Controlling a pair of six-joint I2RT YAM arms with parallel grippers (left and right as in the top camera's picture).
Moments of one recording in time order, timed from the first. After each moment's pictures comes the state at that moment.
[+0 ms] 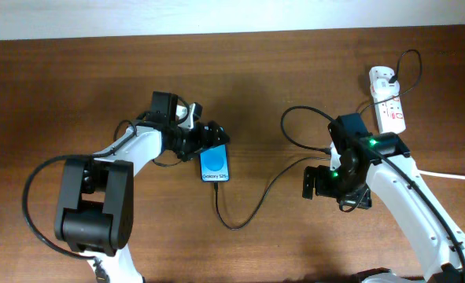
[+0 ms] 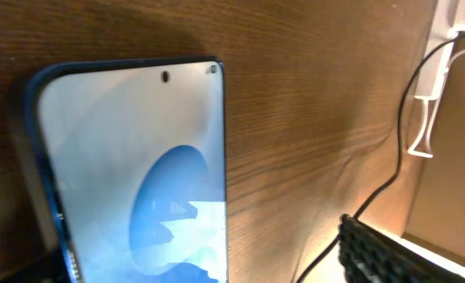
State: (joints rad) left arm -0.18 1.97 1.14 -0.36 0.68 -0.42; right arm 0.18 1.41 1.03 -1.20 -0.16 0.37
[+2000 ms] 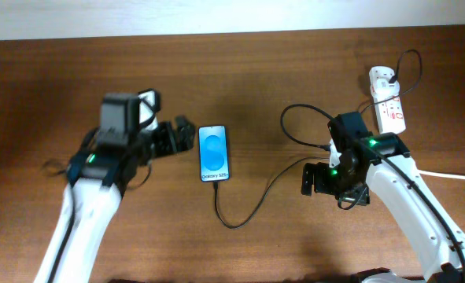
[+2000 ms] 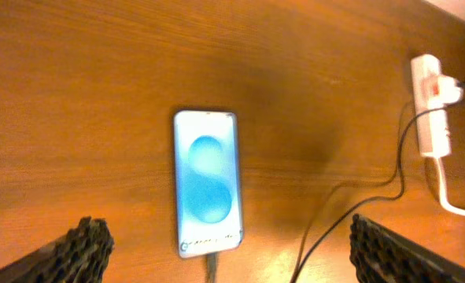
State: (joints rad) left arm -0.15 1.28 1.09 -0.69 0.26 -0.39; right arm 0.18 1.41 1.02 -1.16 -0.15 0.37
